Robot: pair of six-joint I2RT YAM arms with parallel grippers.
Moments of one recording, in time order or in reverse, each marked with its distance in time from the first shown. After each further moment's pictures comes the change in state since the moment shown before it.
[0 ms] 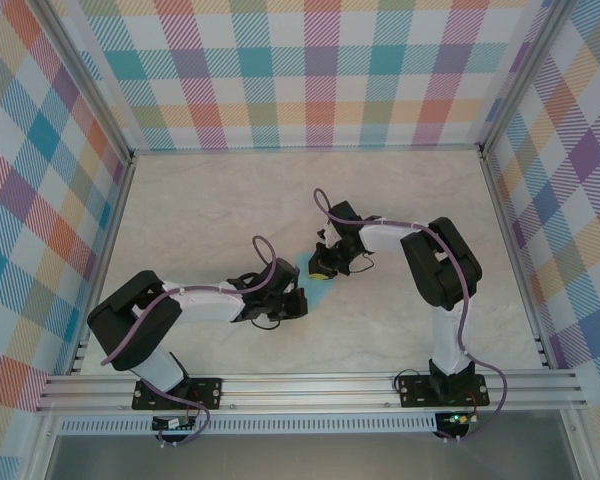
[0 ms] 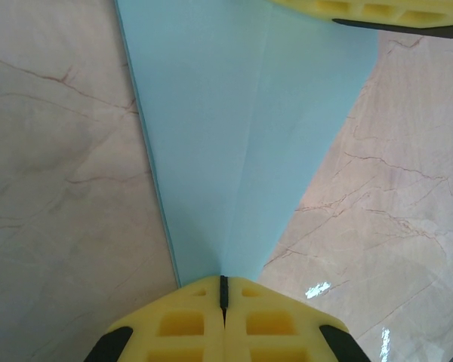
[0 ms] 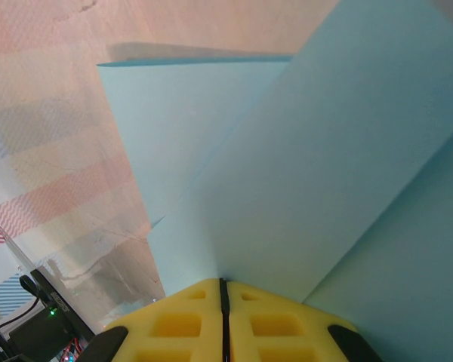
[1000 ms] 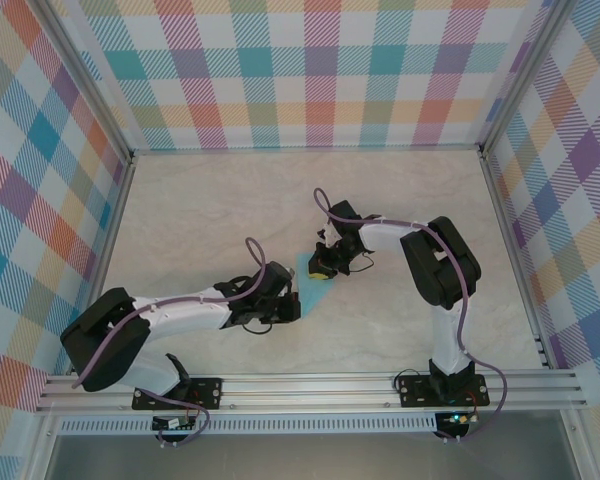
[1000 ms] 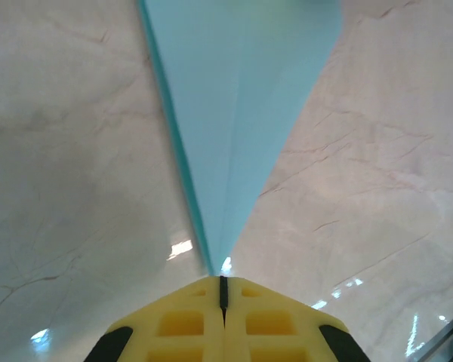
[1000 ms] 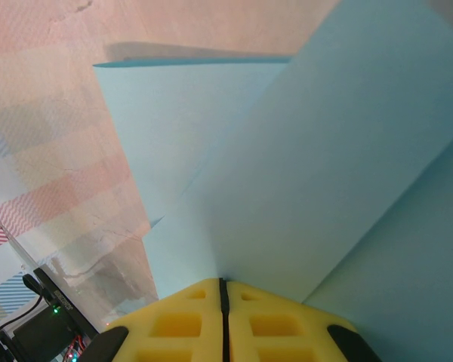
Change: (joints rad) left arm -0.034 -0.166 -0.018 -0.137 -0.063 0.040; right arm 0.000 0.010 0.013 -0.018 -0.008 0.000
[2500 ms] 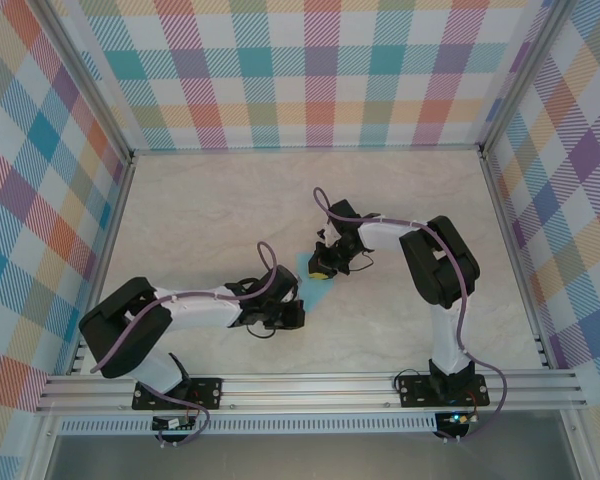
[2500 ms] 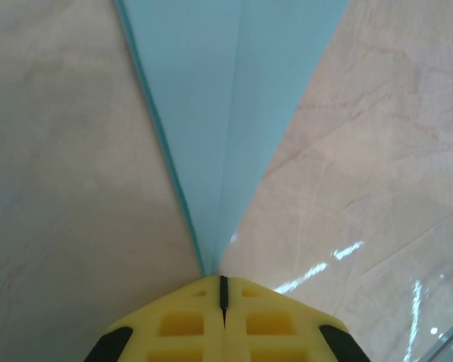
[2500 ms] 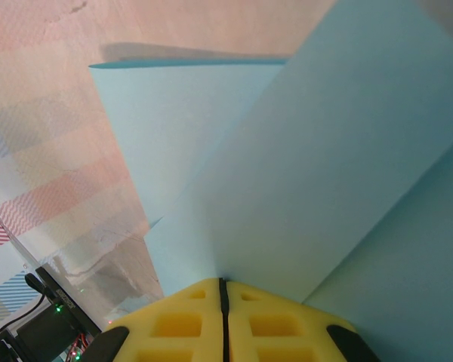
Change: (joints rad) left arm -0.014 0.102 0.002 0.007 0.090 0.045; right arm 0.000 0.012 0.020 -0.026 -0.005 0.000
